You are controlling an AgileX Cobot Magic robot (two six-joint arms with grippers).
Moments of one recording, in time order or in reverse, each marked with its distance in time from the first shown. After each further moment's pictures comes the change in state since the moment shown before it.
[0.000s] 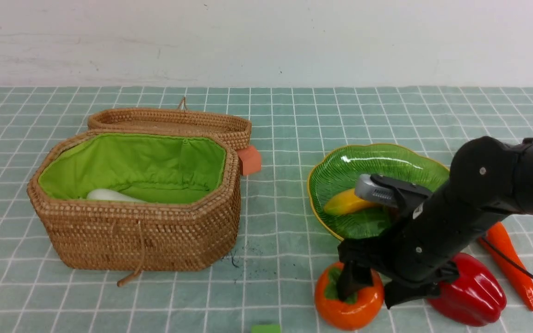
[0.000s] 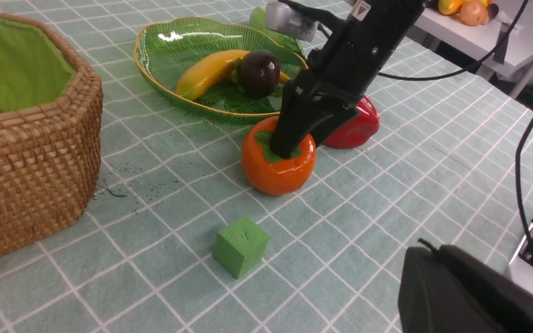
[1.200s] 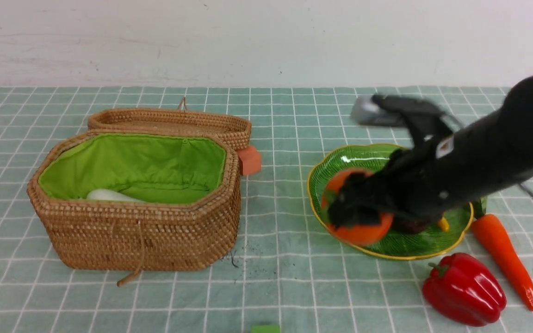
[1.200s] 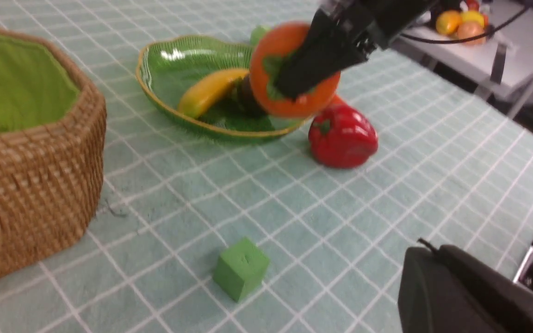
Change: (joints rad) right arm 0.035 -0.247 -0.111 -0.123 -0.040 -0.090; left arm -0.001 0.000 0.000 -0.007 -0.065 0.000
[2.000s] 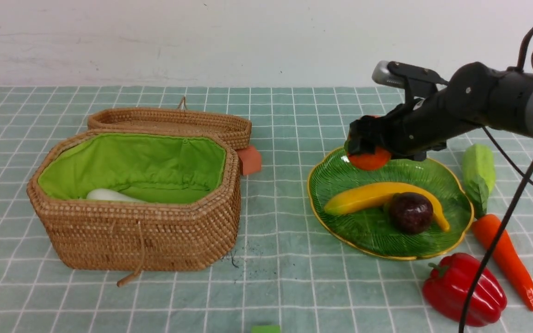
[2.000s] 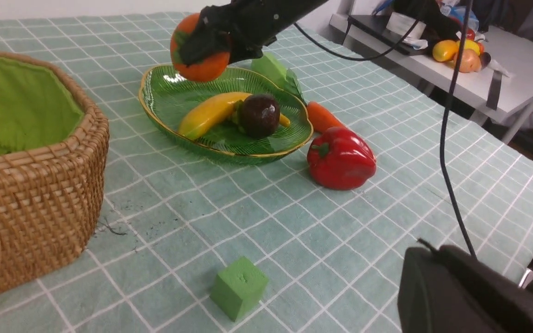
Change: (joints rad) right arm -0.227 0.561 -0.403 0.029 -0.234 -0.057; left arm 0.000 0.000 0.000 -0.015 -0.017 -0.001
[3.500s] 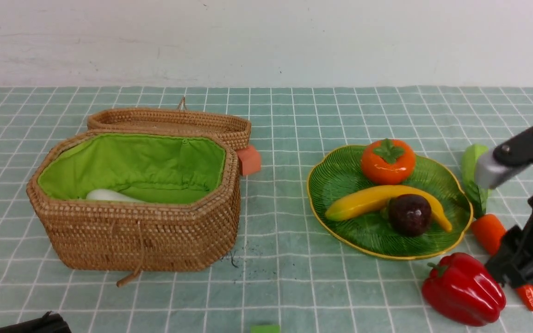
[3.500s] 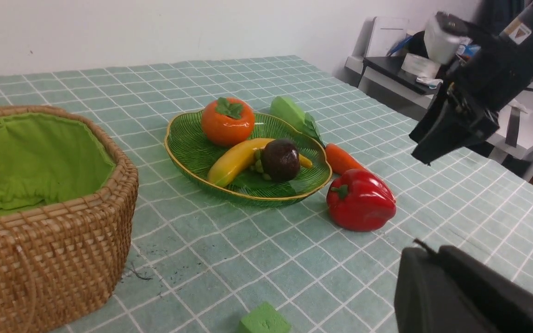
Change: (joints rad) right arm 0.000 -0.799 0.612 -0.286 0.492 -0.364; left arm 0.000 0.000 0.000 0.028 -0.092 0.003
